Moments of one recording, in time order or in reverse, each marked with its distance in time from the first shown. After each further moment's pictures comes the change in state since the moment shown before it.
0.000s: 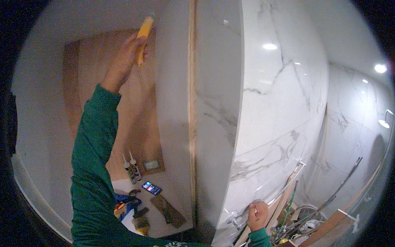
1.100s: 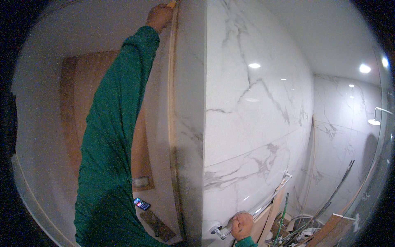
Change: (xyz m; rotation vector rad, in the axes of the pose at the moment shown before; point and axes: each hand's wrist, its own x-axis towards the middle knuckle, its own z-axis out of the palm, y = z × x) left_hand 0.199 0.081 0.103 0.135 0.221 0.170; right_hand -0.003 0.021 0.002 -0.046 0.021 -0.176
